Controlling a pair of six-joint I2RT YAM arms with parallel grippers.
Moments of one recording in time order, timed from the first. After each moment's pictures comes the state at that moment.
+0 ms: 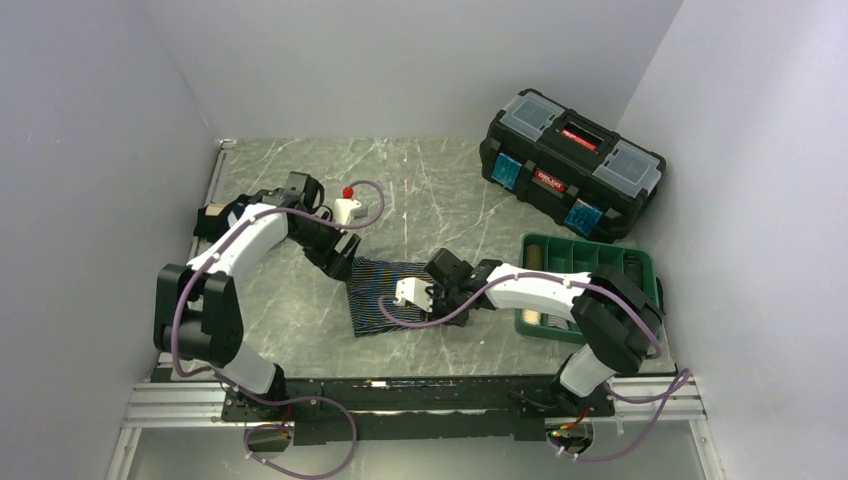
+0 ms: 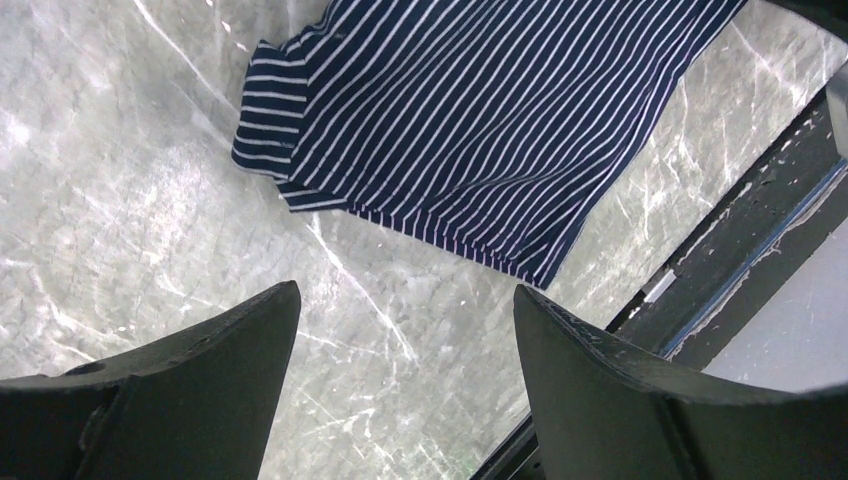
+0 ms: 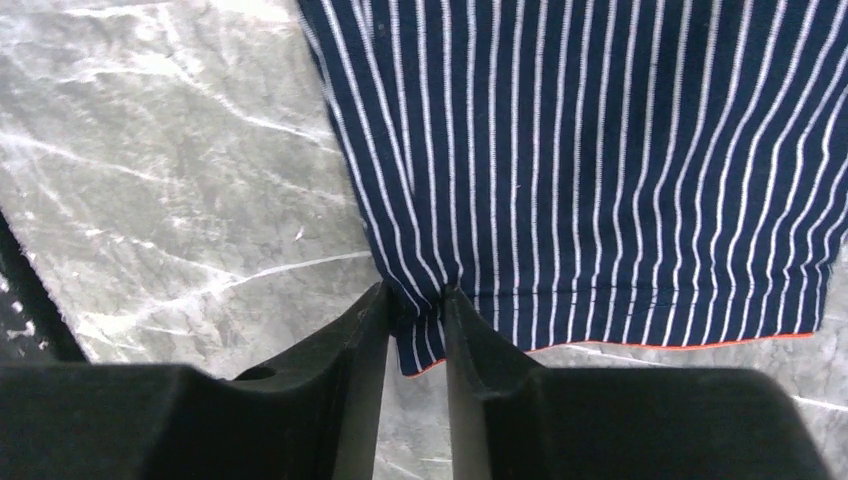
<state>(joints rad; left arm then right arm) -0.22 1.56 1.17 -0.91 0.52 0.47 0.91 1.58 0.86 -0.46 -0.18 -0.57</state>
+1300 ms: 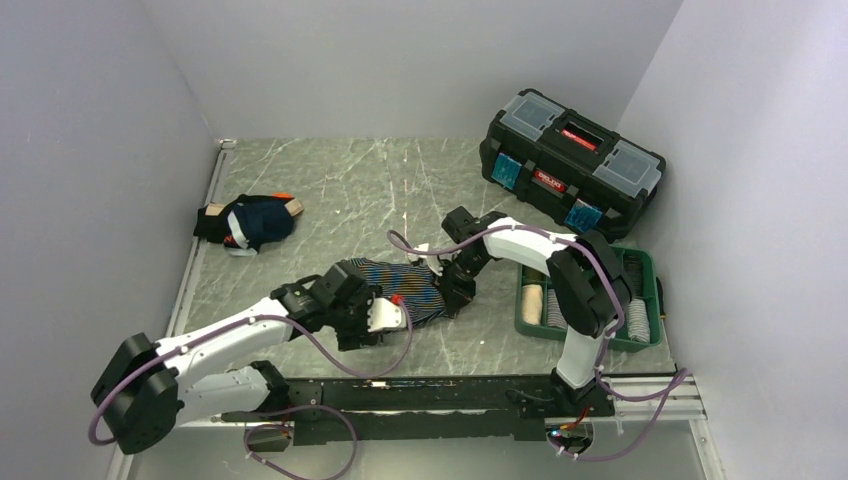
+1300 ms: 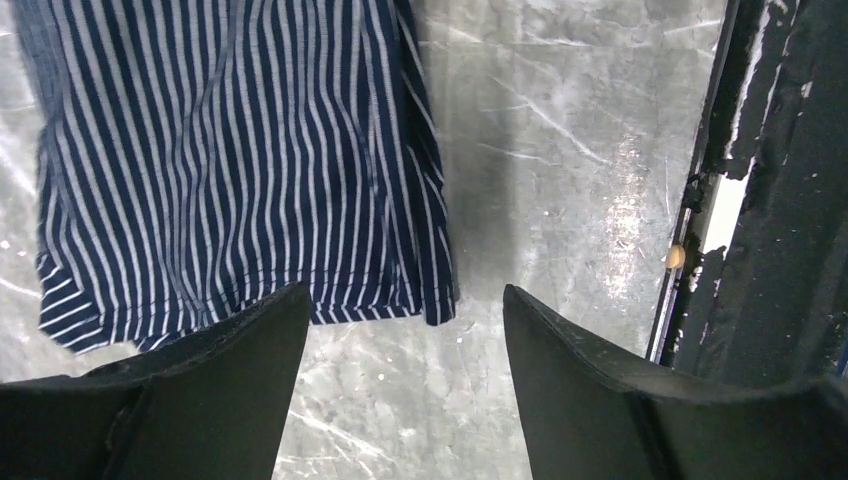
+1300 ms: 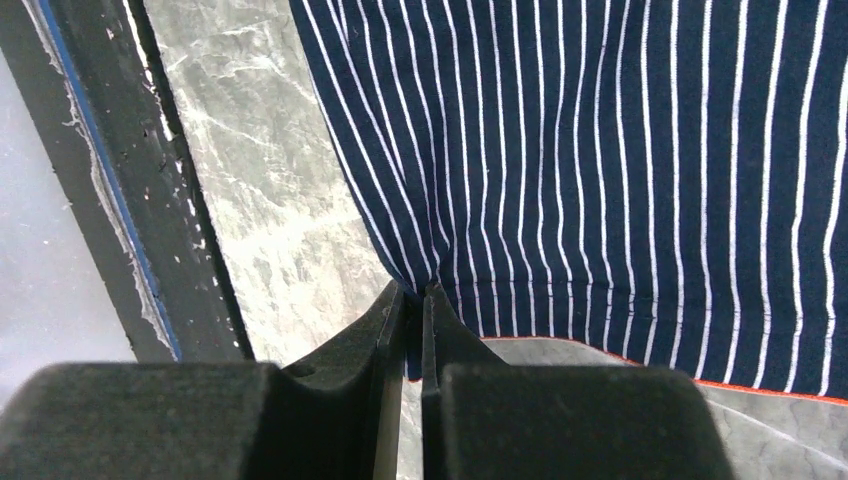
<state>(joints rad) -0.78 1.06 0.59 -0.52 0.27 0.69 0.63 1.80 1.15 -0.83 -0.62 -0.67</state>
